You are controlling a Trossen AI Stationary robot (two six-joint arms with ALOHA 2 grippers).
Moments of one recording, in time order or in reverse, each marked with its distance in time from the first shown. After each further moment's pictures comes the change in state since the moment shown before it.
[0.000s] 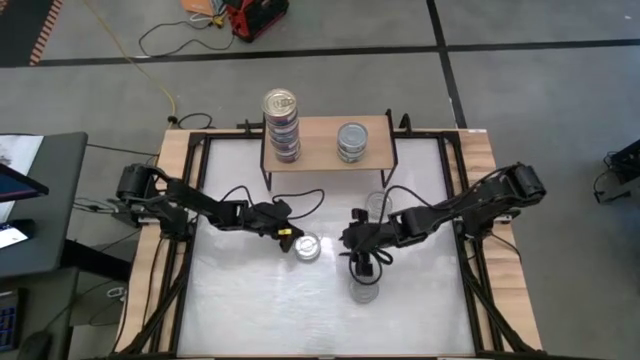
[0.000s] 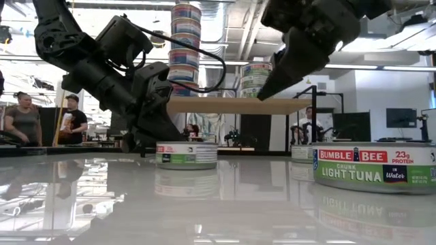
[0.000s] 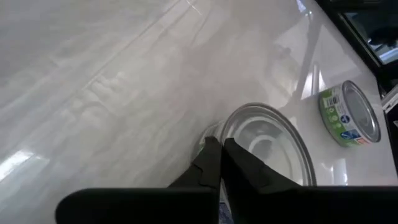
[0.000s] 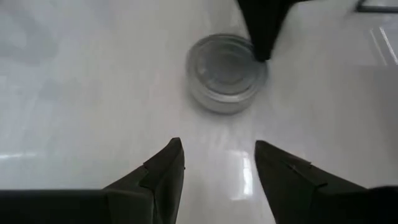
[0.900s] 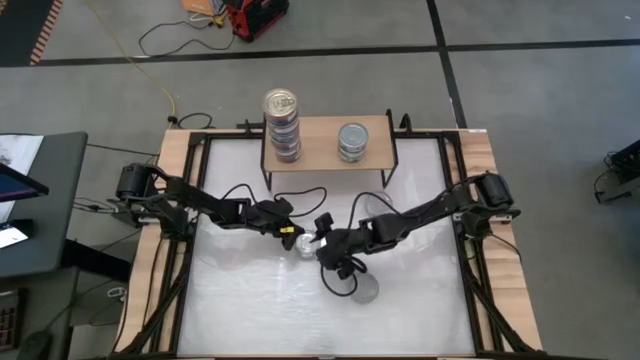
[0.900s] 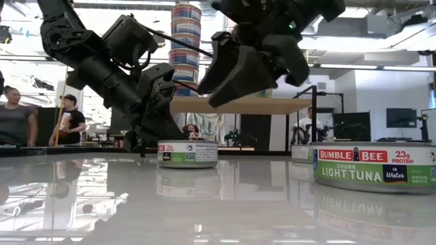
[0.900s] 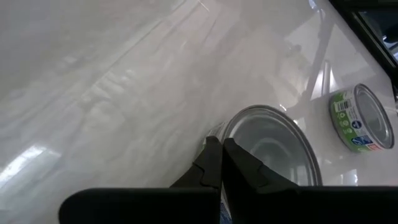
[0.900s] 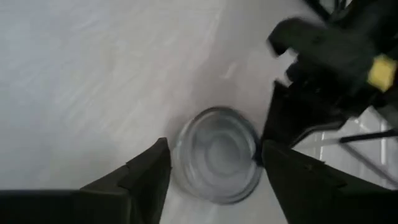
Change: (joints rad) left arm 0.039 0.003 -0.003 -0.073 -0.024 0.013; right arm -0.028 0.262 0.265 0.001 0.034 -0.618
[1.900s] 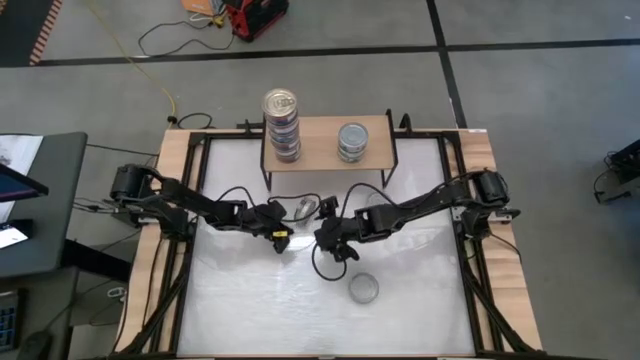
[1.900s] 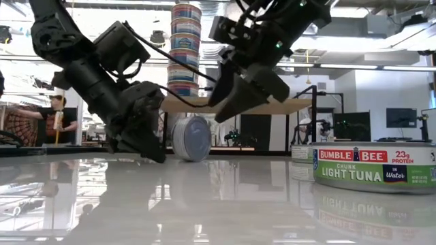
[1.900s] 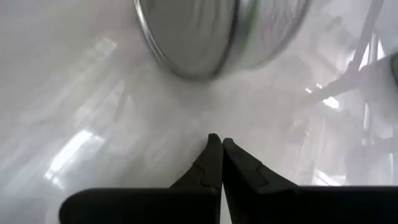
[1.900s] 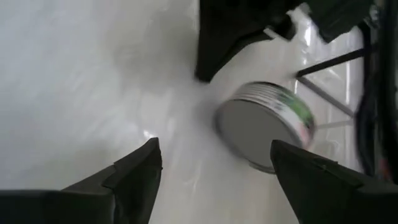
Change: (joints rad) left arm -0.042 -0.085 -0.005 -0.086 -0.064 0.075; right arm -0.078 0.014 0.017 -0.114 0.151 0.085
